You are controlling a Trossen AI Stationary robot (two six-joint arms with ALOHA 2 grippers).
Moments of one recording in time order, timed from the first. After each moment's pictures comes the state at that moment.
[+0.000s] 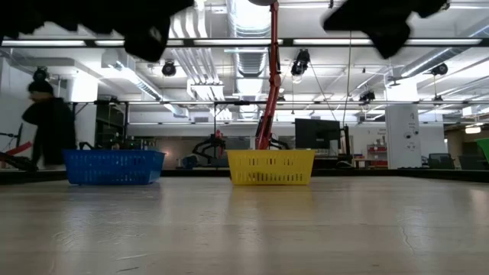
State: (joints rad) left arm -0.54 1.45 0.58 0.78 -0.35 -0.05; right arm 0.65 1.49 0.85 -0.02 0.74 0.63
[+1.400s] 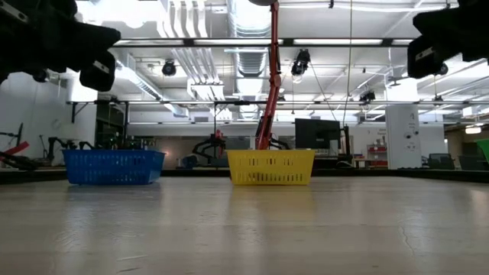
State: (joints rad) left arm -0.38 0.76 0.01 0.89 -0.22 -0.08; right arm 0.50 0.51 0.01 0.62 0.30 0.02
